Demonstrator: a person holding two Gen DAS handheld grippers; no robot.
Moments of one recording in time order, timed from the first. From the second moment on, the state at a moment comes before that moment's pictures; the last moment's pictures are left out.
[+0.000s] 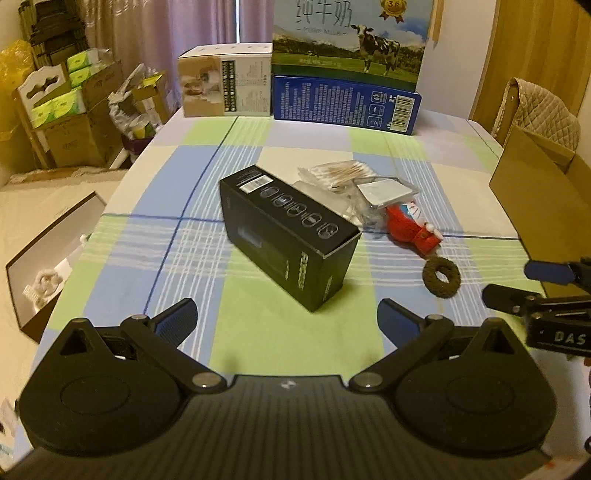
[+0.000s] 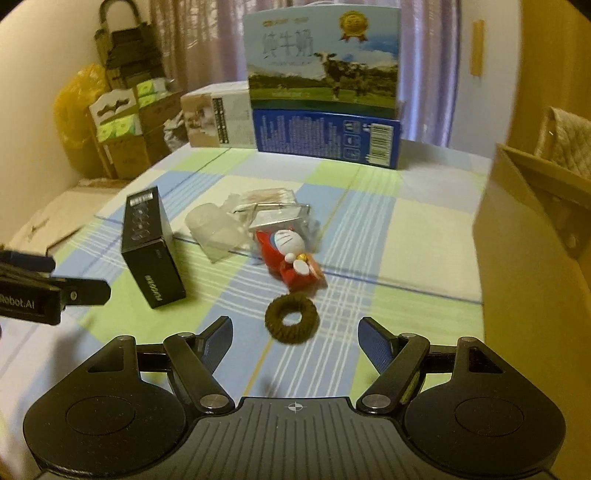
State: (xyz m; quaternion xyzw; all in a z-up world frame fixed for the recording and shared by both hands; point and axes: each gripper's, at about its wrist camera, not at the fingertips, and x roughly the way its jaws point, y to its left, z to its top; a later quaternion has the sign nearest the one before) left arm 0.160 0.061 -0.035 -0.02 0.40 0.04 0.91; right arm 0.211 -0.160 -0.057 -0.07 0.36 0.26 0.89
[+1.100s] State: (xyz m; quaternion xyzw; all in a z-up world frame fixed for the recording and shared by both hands) left arm 0.234 0.052 -0.057 -0.02 0.38 0.06 0.92; right arm 0.245 -0.131 -0.096 -0.10 0.38 0.26 0.88
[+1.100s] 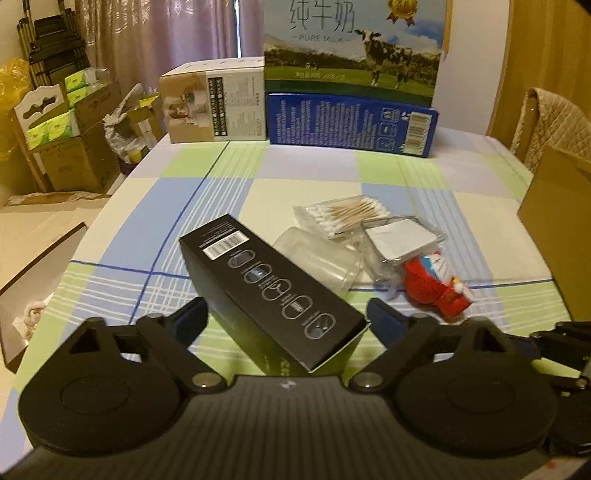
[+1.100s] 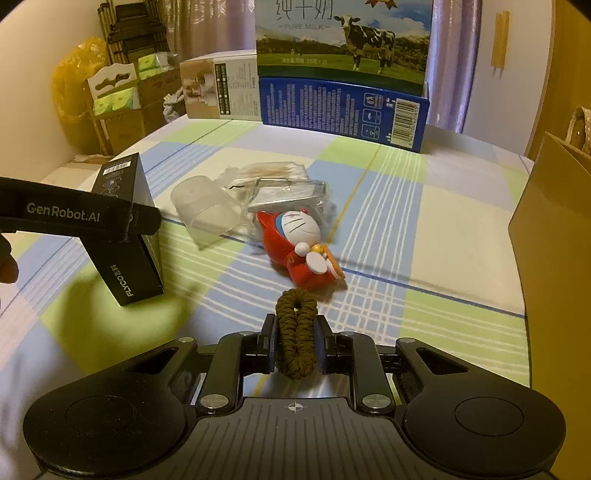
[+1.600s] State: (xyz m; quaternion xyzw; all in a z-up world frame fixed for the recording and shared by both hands) left arm 0.183 0.046 -0.044 0.01 0.42 0.04 0.91; right arm 0.221 -0.150 -0.081 -0.07 0.40 0.25 0.88
